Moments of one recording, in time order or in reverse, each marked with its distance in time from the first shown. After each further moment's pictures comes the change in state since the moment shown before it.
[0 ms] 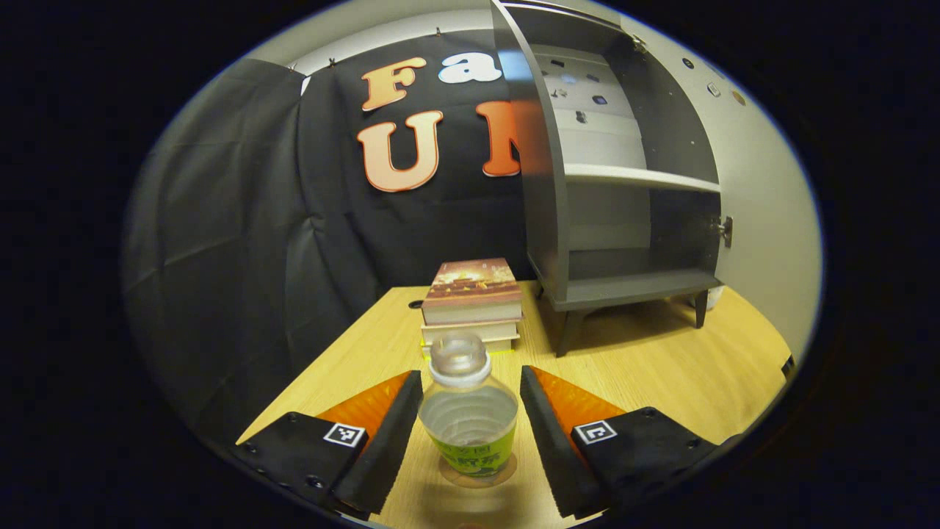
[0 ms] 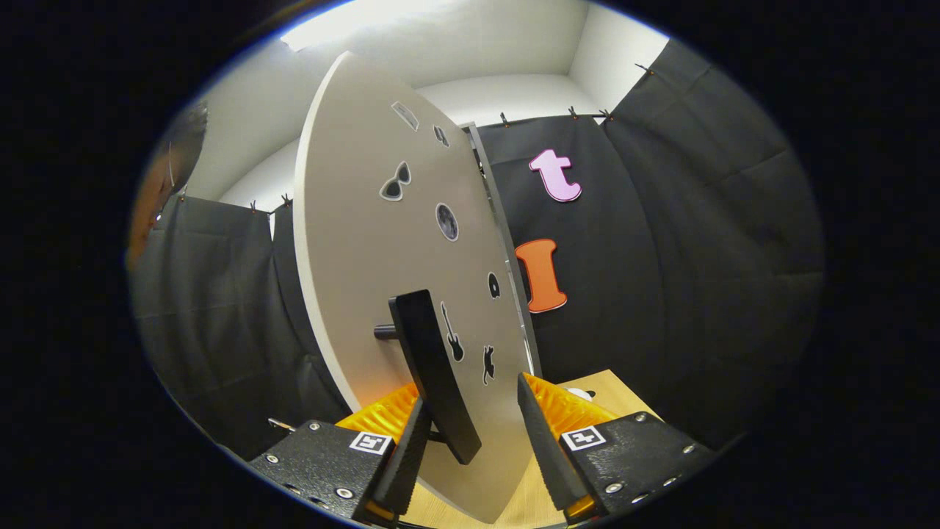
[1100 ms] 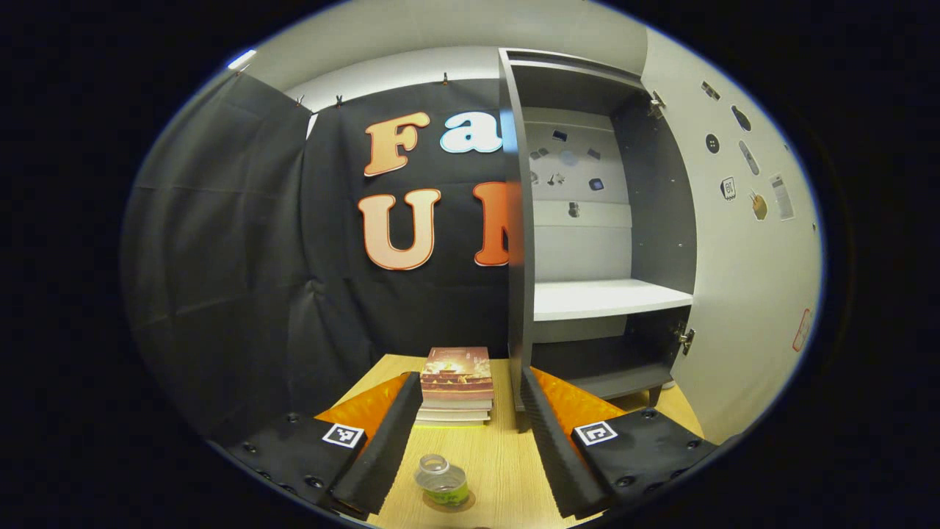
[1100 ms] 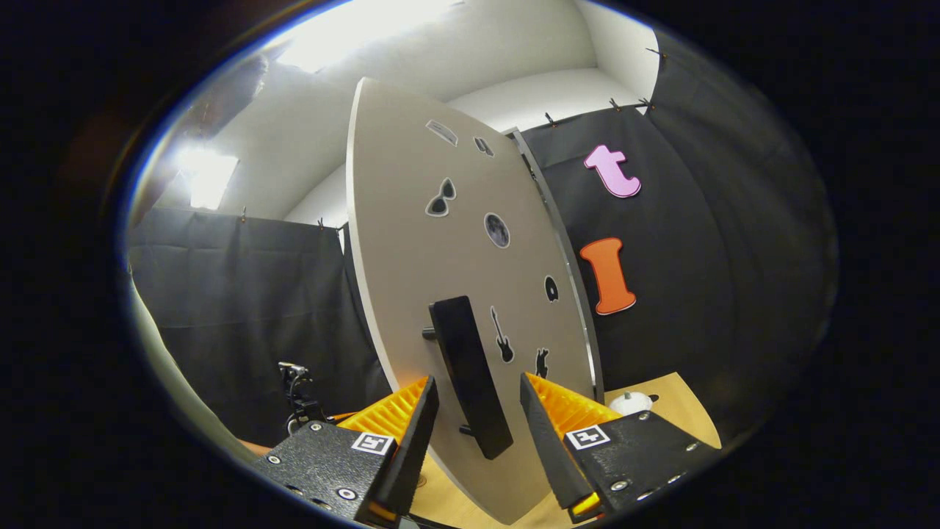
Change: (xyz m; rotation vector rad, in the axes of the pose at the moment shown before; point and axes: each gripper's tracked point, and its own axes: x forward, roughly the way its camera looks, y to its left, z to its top) left arm -0.057 -0.022 0.170 -0.034 -0.195 -0.033; right arm -0.008 0.028 0.007 0.035 -0.032 0.299
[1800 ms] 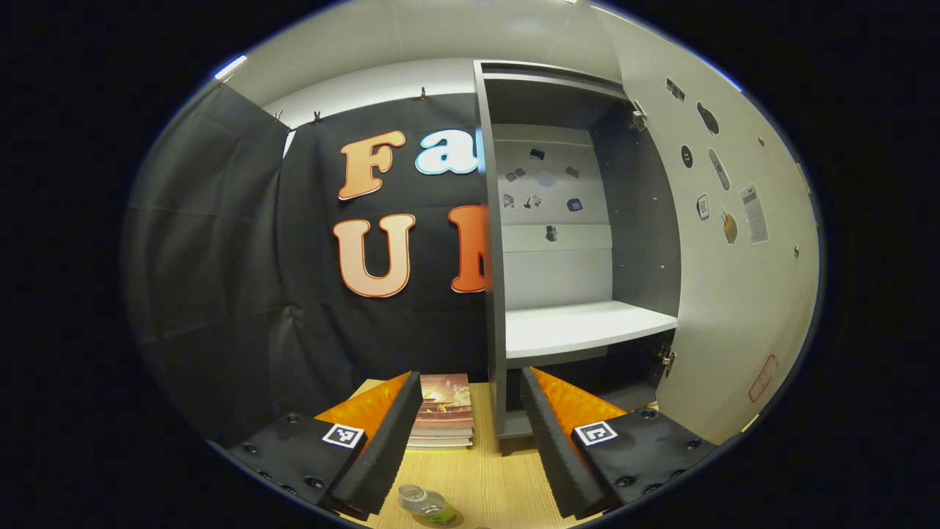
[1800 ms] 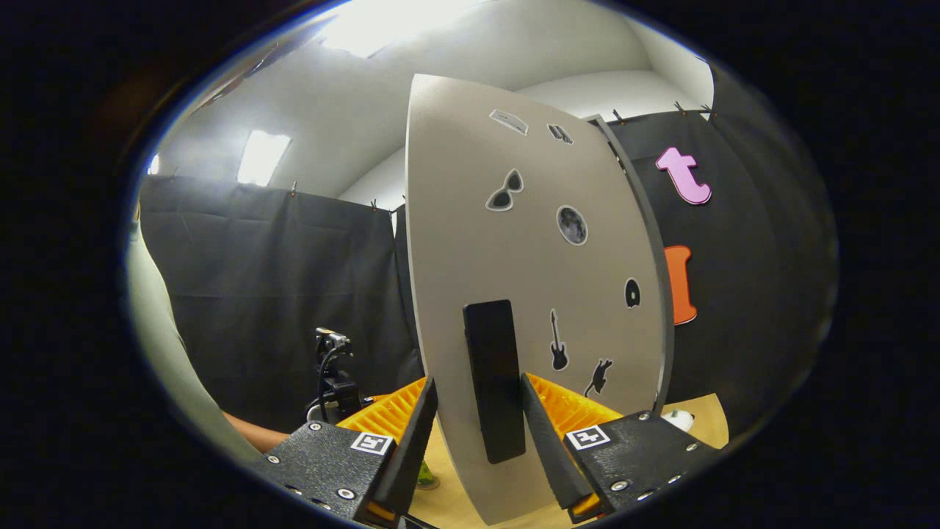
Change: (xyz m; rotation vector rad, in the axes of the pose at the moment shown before) left arm 0.021 -0.023 0.040 0.013 -0.071 -0.064; right arm 0.022 0.037 -0.012 -0.062 0.045 0.208
